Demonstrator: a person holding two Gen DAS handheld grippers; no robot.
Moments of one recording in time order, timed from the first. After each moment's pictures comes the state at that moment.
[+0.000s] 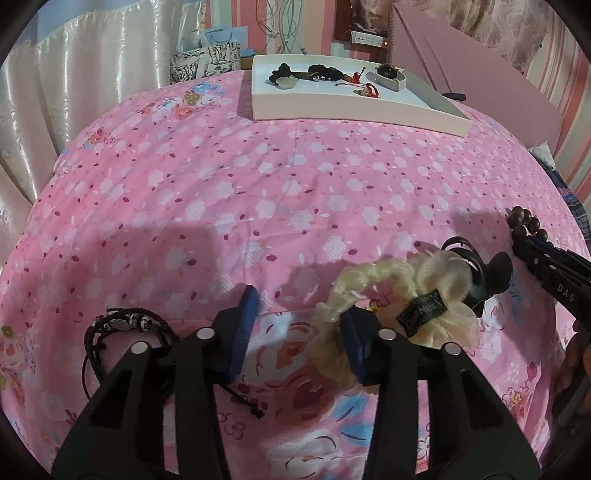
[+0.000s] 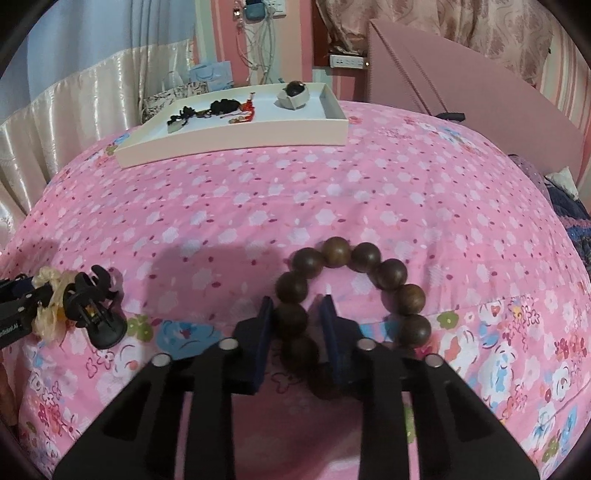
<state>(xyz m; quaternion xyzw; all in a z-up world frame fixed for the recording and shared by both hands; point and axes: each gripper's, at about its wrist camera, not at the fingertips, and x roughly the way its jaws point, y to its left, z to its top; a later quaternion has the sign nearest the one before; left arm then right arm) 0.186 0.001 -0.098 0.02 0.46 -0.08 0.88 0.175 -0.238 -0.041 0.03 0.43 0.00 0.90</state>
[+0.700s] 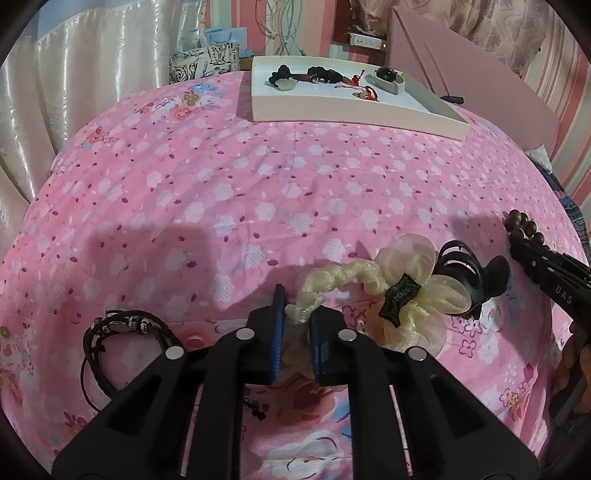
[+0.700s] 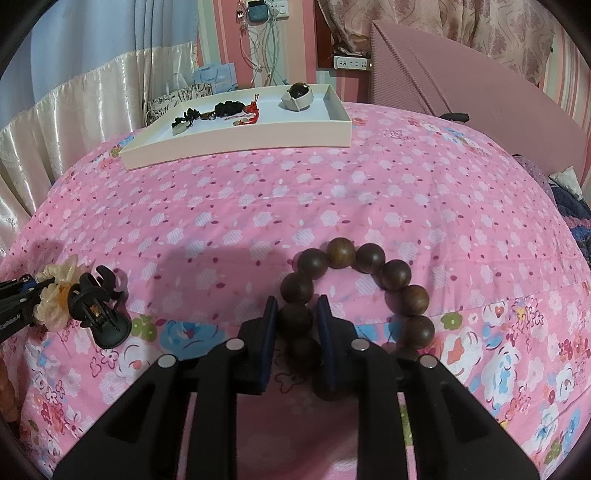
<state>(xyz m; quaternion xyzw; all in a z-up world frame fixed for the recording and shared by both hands) 0.185 0.004 -0.097 0.01 0.46 -0.08 0.88 0.174 -0.242 -0.040 0.04 0.43 0.00 0.90</state>
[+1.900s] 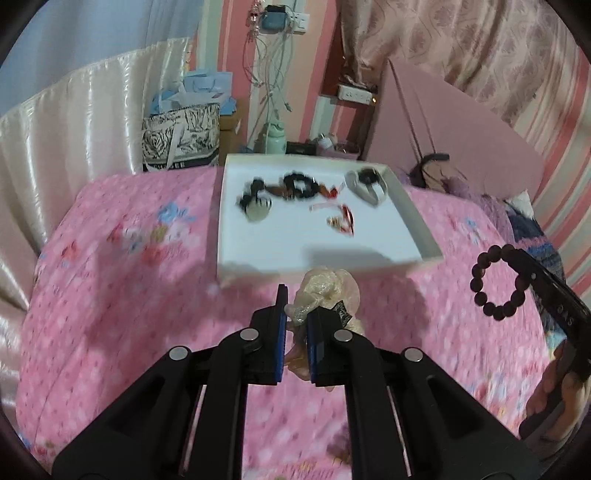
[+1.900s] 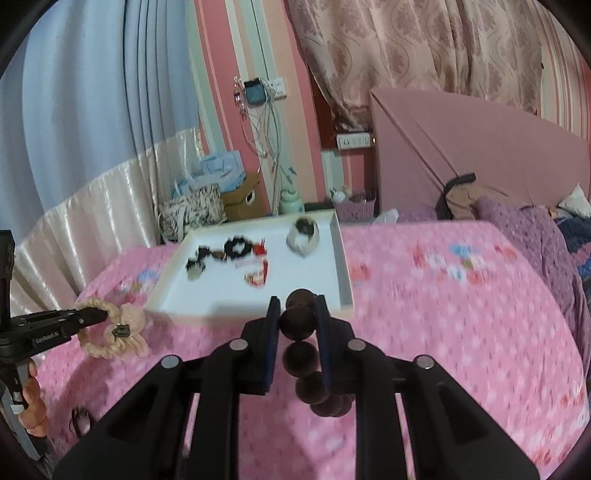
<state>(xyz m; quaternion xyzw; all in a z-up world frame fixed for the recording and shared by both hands) 0.315 -0.025 0.029 -0.04 0.41 -0.11 0.90 0.282 -0.272 0.099 0.09 0.31 0.02 0.94</state>
